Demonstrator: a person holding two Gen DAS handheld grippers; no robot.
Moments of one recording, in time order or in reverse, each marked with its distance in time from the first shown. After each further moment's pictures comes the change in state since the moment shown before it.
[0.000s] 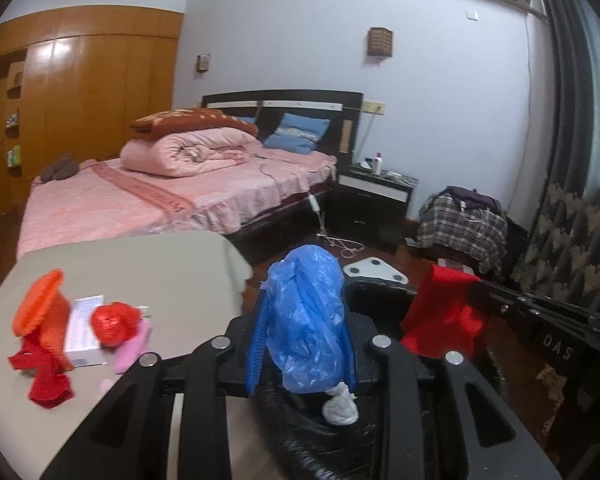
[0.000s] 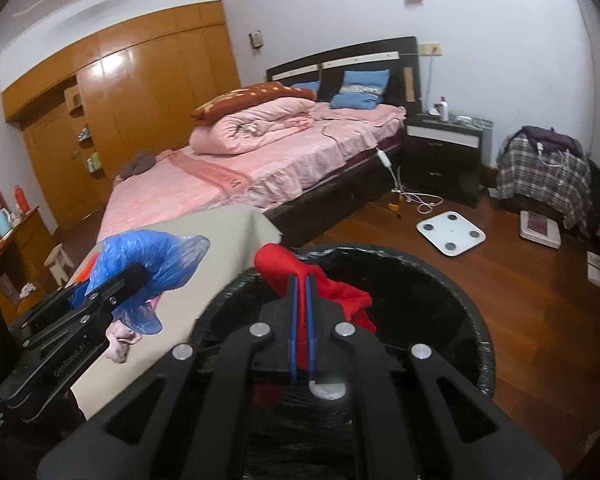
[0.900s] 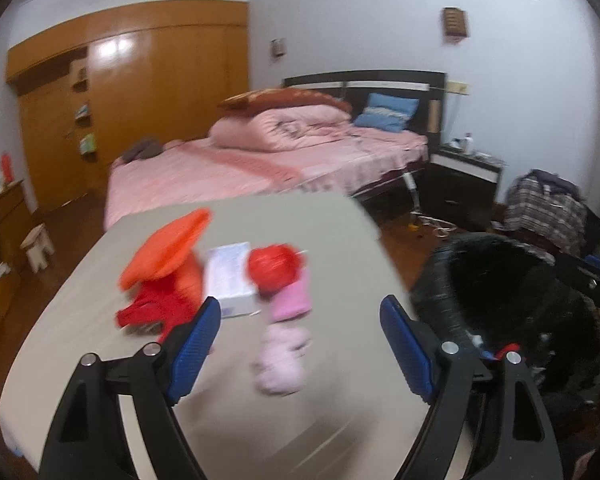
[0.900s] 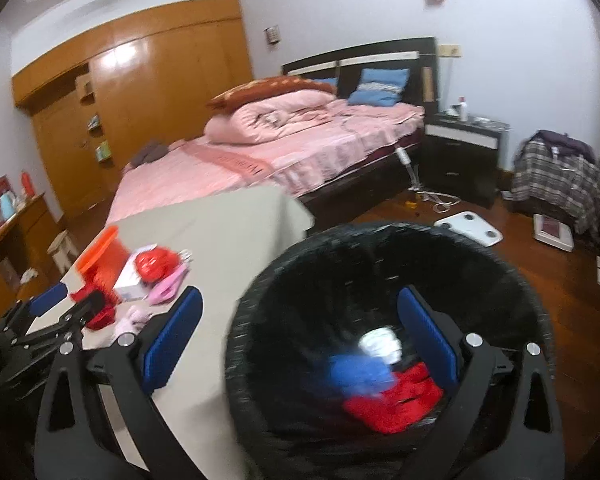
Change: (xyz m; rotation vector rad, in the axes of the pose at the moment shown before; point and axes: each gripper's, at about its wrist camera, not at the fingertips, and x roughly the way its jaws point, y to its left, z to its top) left arm -0.034 0.122 -0.054 -0.048 0.067 0.344; right arm 0.032 0.078 -0.037 -0.059 0.008 0.045
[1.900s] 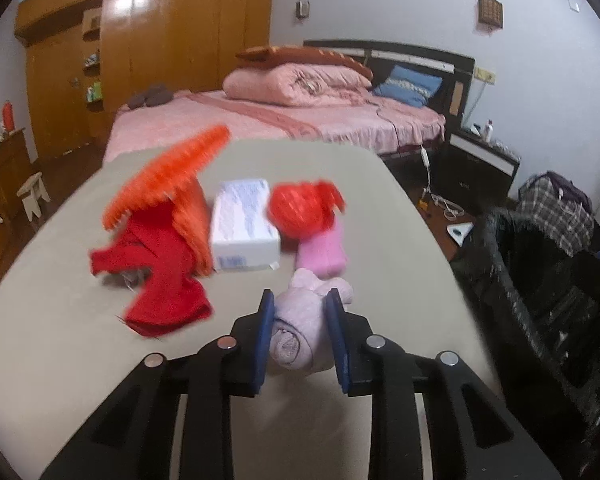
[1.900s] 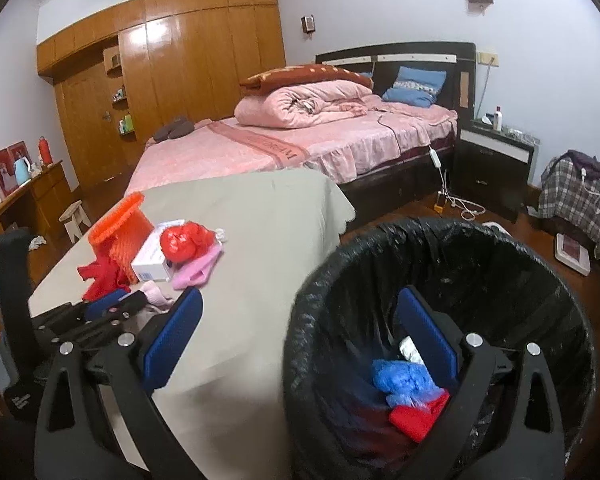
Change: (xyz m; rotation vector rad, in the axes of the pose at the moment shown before) left arm 0.050 0.027 -0.023 -0.102 0.120 -0.017; right arm 0.034 0.054 -0.001 -0.095 0.018 0.051
